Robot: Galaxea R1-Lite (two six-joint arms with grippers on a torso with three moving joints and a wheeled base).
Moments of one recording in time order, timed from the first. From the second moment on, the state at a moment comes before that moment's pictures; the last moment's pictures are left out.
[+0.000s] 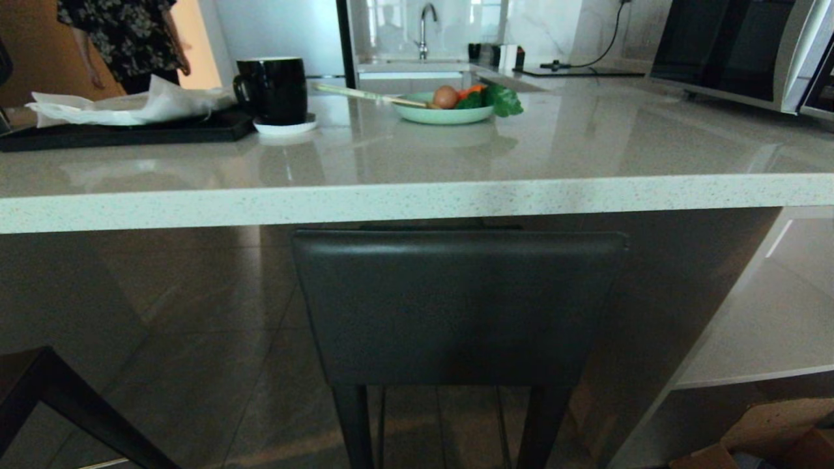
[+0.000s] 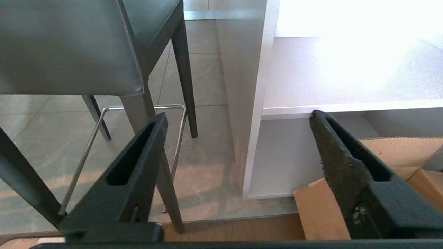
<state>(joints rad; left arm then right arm) 0.00 0.00 -0.02 0.05 0.01 -0.01 0.00 0.00 0.00 0.00 0.00 -0.02</state>
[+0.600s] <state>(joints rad) 0.00 0.00 -0.02 0.05 0.00 -0.01 0.00 0.00 0.00 0.00 0.01 -0.03</state>
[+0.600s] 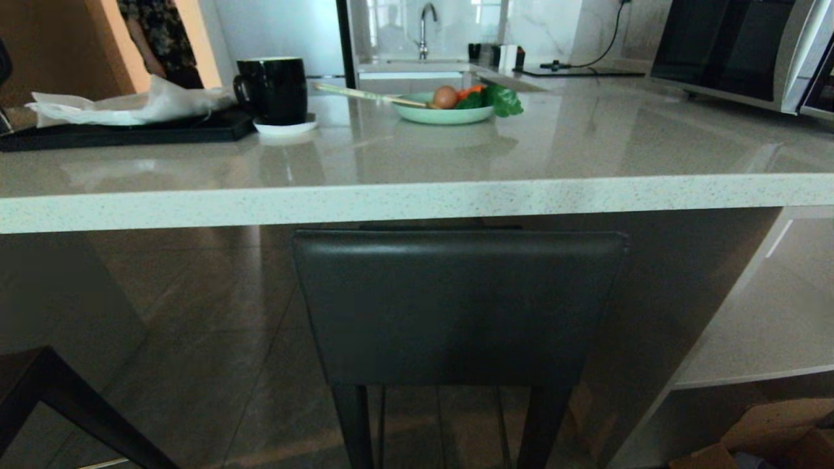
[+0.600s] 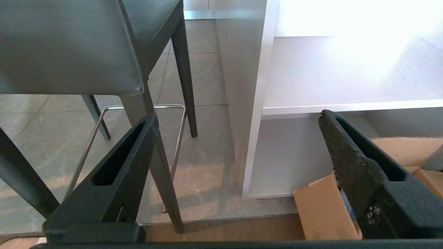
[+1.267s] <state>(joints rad) 0.00 0.04 -0.09 0.06 -0.04 0.03 0.00 0.02 -0.07 0.01 0.05 -0.15</state>
